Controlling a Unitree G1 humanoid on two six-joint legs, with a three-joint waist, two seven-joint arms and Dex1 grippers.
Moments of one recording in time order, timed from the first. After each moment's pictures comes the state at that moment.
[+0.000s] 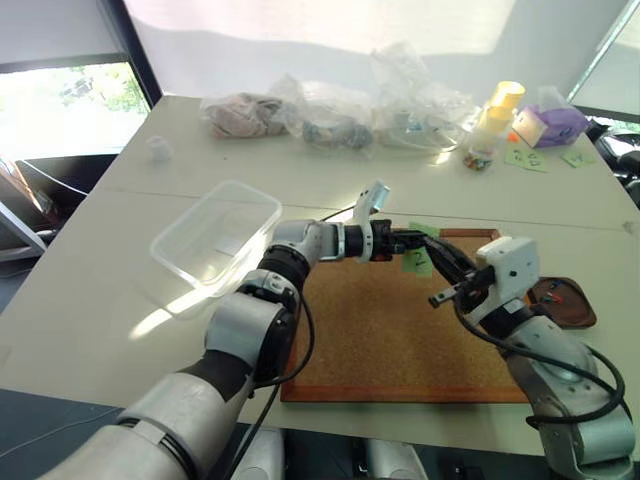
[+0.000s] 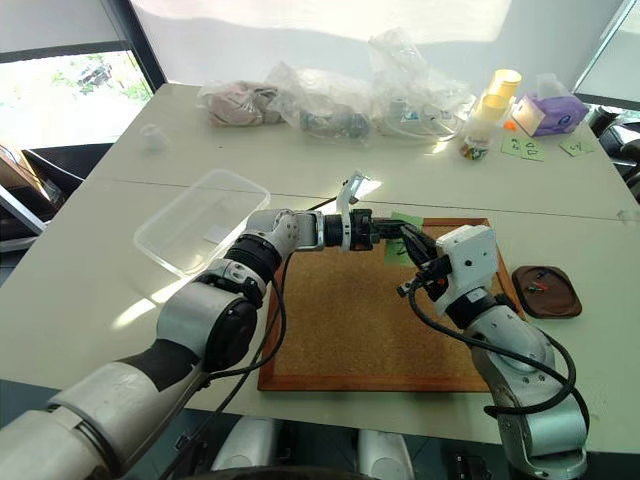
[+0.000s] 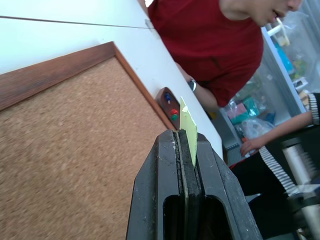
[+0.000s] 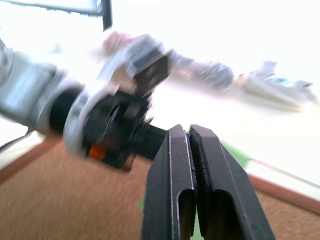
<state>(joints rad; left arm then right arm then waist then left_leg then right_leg) -1.18 -0.12 0.10 1.09 -0.39 0.72 -0.89 0.07 -0.35 -0.22 -0.79 0.41 0.53 0.27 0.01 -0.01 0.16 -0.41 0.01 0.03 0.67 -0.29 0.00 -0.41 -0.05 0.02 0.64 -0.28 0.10</state>
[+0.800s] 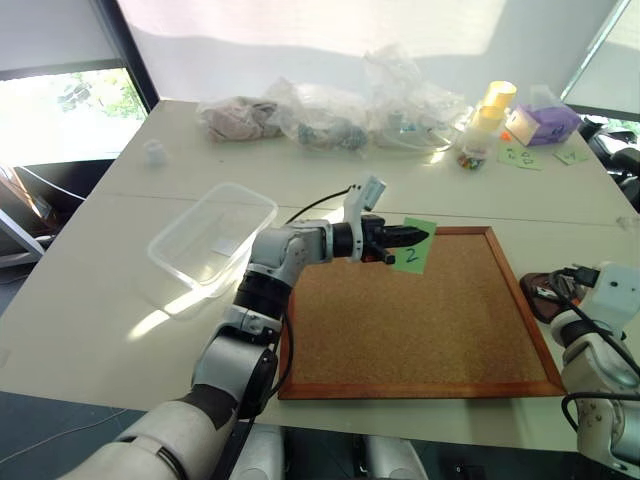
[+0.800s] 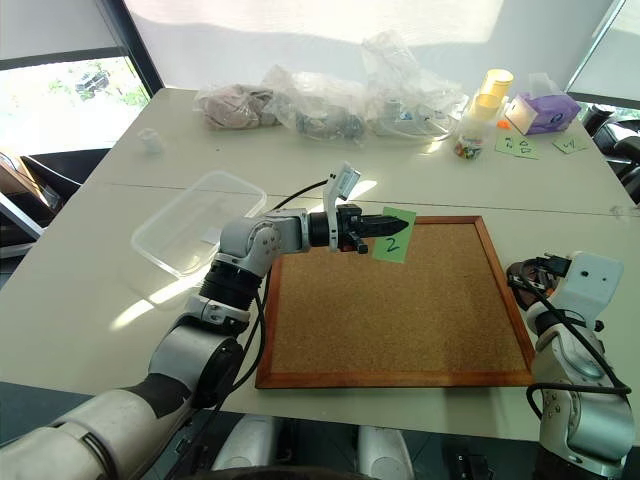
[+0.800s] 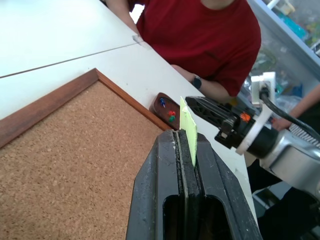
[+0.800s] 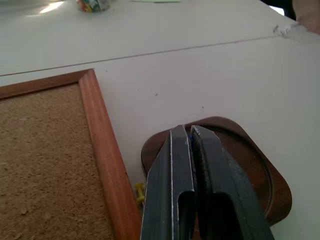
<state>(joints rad) -0.91 -0.09 -0.07 0.43 -0.40 0.84 -0.84 0.01 -0.35 -0.57 -0.38 0.38 0.72 -0.08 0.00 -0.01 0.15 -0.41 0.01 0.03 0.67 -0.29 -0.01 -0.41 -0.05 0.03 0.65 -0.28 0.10</state>
